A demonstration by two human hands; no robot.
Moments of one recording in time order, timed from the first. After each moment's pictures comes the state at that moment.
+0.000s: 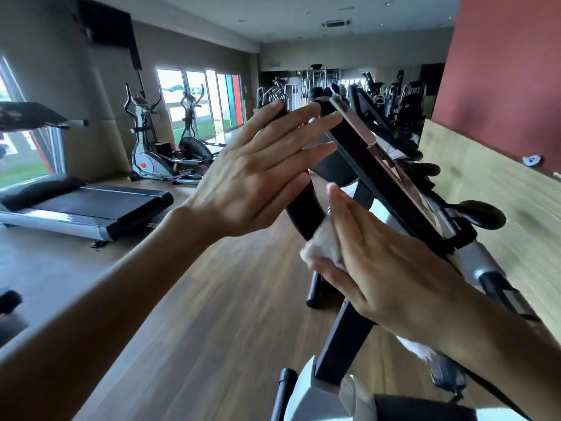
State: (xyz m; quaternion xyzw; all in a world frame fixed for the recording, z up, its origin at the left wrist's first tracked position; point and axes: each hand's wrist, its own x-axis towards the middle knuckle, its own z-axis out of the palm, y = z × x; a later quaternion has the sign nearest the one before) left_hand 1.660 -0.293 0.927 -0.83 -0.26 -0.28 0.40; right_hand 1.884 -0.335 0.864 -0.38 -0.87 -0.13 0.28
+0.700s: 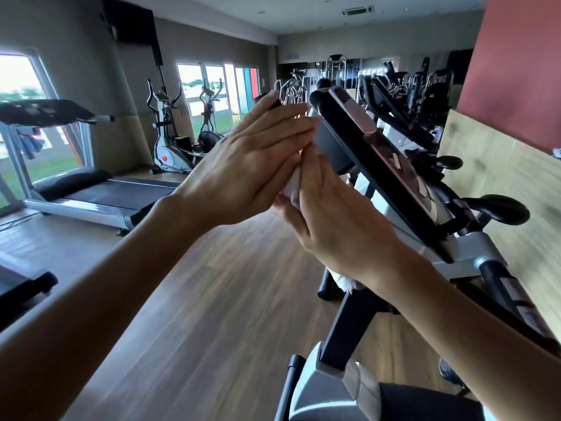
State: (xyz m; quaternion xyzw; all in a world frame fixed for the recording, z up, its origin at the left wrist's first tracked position) left_hand 1.668 -0.319 0.931 -0.84 -0.31 -0.27 0.36; right_hand 1.841 -0.320 0.881 -0.38 -0.86 -0.10 0.34
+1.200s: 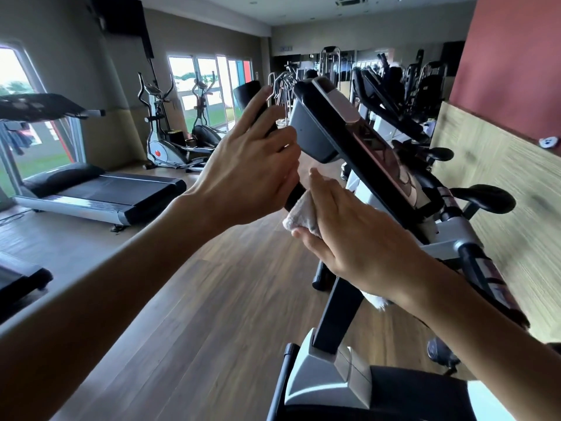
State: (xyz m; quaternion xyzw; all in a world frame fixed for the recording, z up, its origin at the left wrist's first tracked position) left_hand 1.697 -0.331 0.918 -0.77 -0.39 -0.18 0.47; right_hand 1.896 -0.344 0.853 -0.37 -0.88 -0.13 0.27
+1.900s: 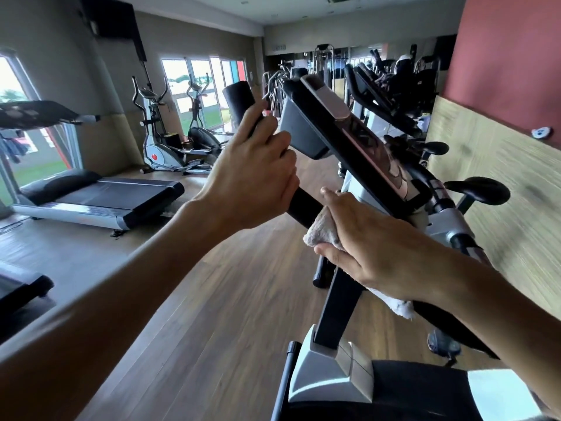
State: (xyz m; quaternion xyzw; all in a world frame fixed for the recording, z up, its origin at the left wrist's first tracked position) left_hand 1.718 -0.336 0.914 -0.74 -0.45 -0.10 0.49; right_hand 1.933 -0.349 0.851 -0.38 -0.91 -0.07 0.17
